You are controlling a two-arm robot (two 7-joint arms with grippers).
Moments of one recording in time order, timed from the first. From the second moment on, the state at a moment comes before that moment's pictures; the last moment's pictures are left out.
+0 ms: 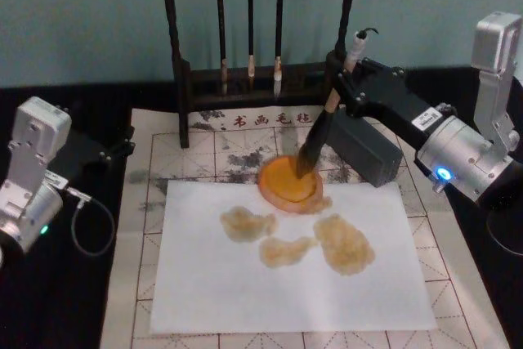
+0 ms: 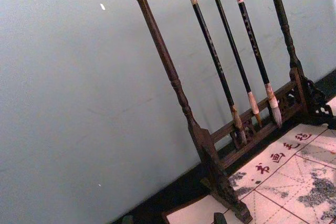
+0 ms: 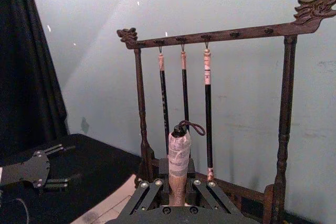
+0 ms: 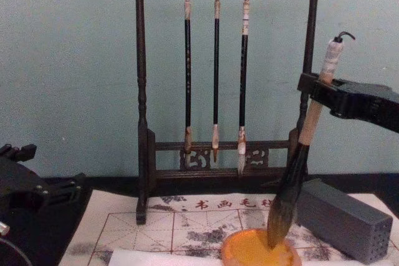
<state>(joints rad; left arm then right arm) -0.20 0.60 0.45 -1.41 -0.25 -0.12 0.03 0.32 0.53 -0.50 -1.50 0.71 -0.12 0.33</state>
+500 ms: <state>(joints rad) -0.20 0.60 0.45 -1.41 -0.25 -0.12 0.03 0.30 0.53 -0.47 -1.50 0.67 -0.13 0.37</state>
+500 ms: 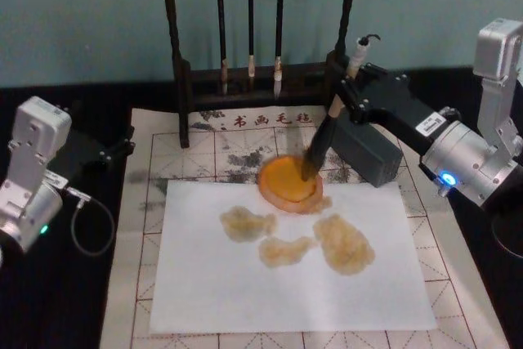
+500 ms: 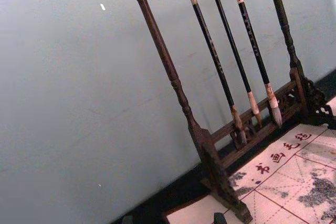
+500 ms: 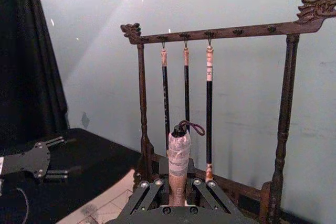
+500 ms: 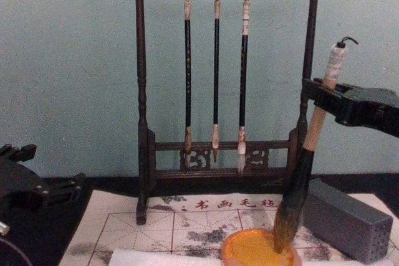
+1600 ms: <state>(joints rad) -0.20 0.60 0.45 -1.41 -0.25 -0.12 0.03 0.23 0.53 -0.38 -1.56 0.62 -0.12 0.41</state>
